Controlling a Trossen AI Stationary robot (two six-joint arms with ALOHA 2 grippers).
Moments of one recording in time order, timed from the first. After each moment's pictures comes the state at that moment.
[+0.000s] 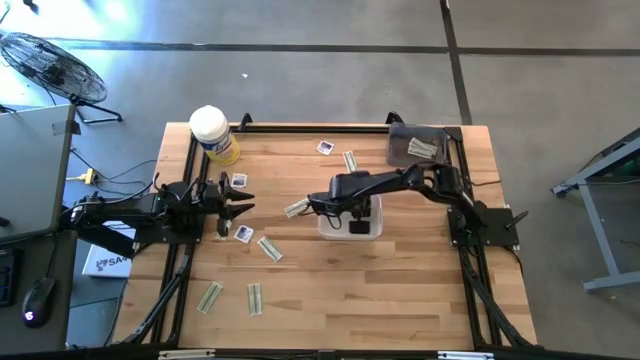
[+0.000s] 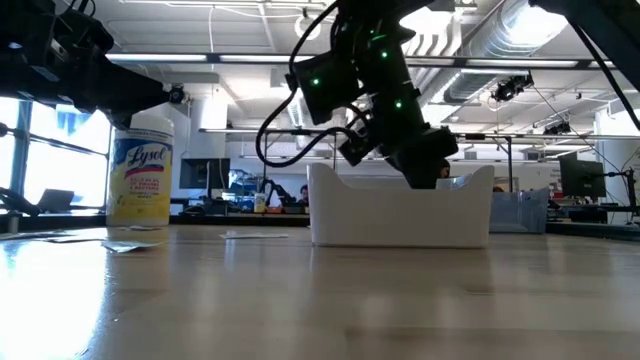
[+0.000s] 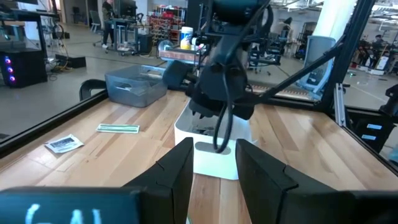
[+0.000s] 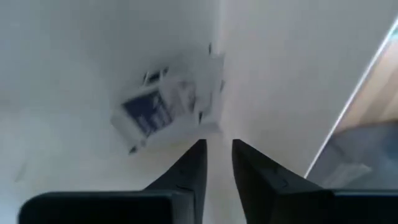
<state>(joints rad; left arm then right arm) 0.01 0.02 0.03 0.00 -0.11 -0.11 -0.04 2.19 1.72 -1.46 0.29 0.10</state>
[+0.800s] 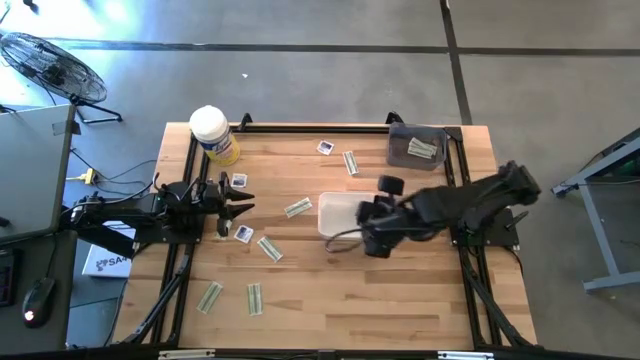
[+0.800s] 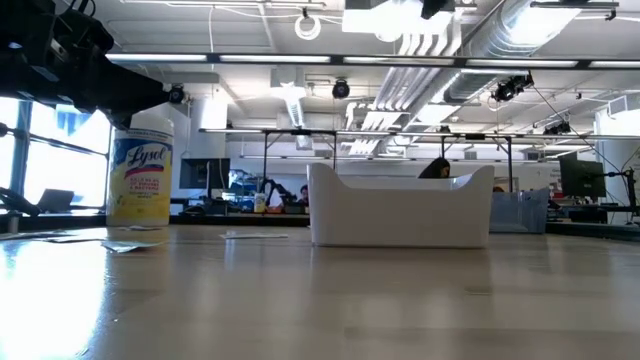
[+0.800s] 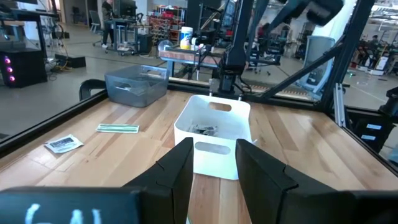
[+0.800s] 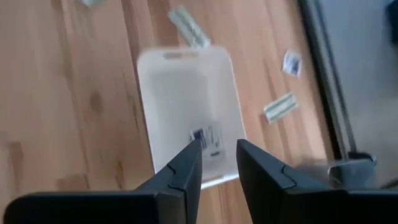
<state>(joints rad) 0.01 0.02 0.03 0.00 -0.11 -0.11 0.35 1.64 1.72 -1.34 0.53 0.42</state>
